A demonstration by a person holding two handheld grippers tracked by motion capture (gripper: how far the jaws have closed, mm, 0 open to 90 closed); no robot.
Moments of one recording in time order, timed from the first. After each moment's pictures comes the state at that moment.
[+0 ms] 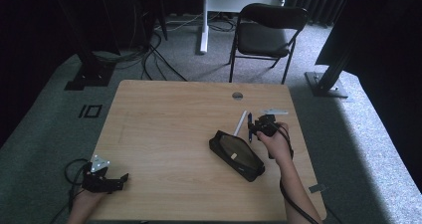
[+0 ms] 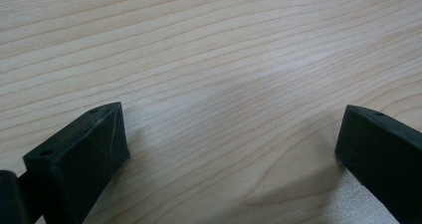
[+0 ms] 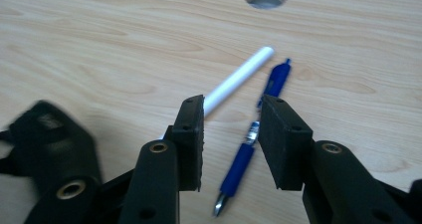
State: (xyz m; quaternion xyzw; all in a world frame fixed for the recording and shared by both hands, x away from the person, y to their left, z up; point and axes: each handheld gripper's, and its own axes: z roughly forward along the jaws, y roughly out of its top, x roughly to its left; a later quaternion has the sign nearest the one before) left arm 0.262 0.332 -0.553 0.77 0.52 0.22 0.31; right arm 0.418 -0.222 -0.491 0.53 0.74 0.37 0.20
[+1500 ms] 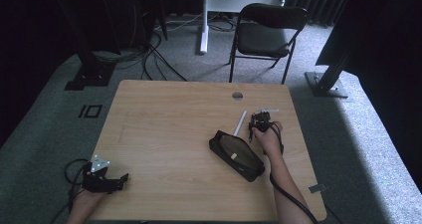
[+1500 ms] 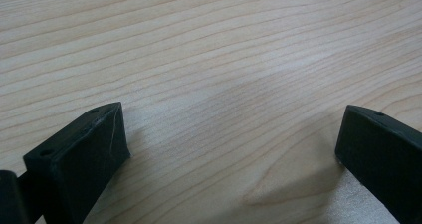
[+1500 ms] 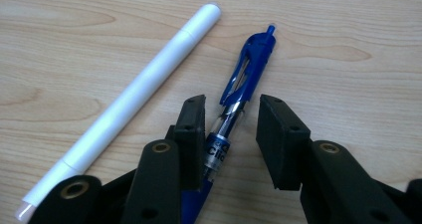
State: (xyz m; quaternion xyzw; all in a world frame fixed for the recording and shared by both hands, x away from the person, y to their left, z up) left arm 0.262 0.332 -0.553 0.77 0.52 0.22 0.31; right arm 0.463 -0.219 -0.537 0.60 0.72 0.29 0.20
